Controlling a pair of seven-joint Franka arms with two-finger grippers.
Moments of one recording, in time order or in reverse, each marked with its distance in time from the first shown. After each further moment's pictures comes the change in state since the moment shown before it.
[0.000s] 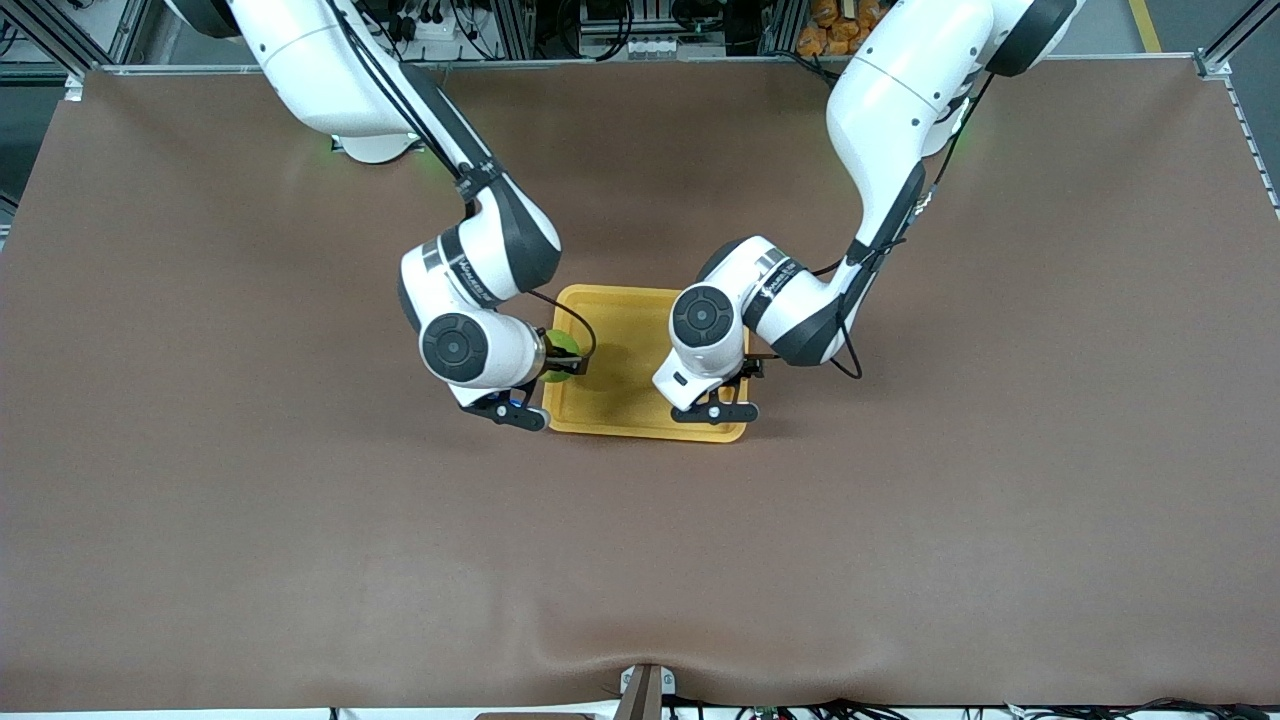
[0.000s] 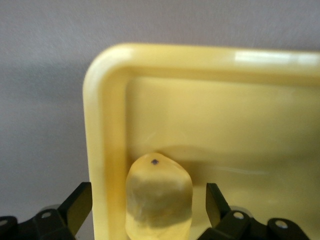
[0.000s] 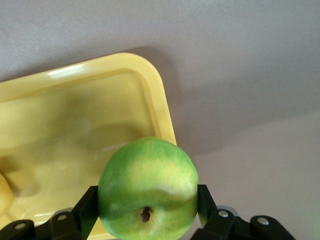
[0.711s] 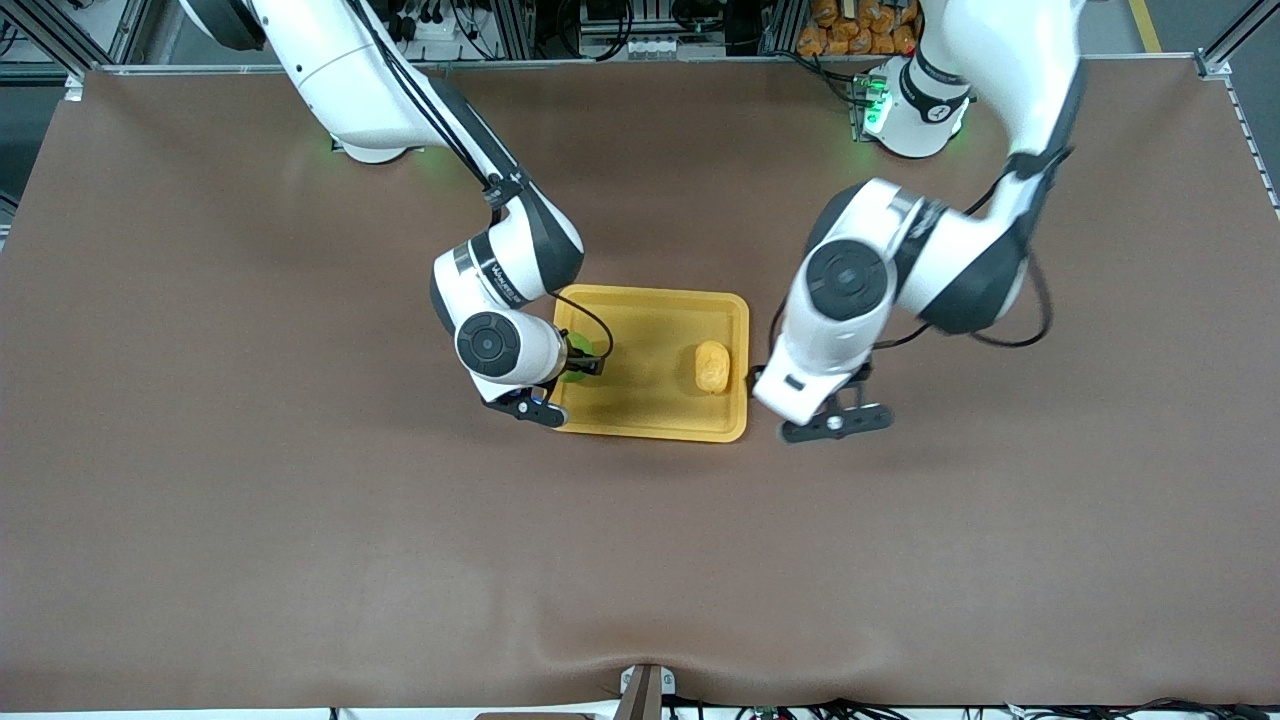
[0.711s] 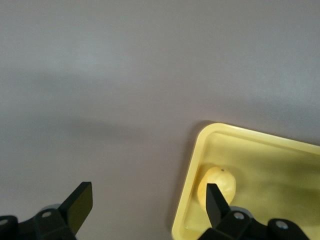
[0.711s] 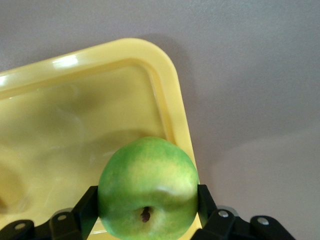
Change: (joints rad) left arm 0.177 -0.309 0.003 0.031 0.000 -0.240 0.028; right arm 0.036 0.033 0.000 -0.025 0.000 0.079 0.034
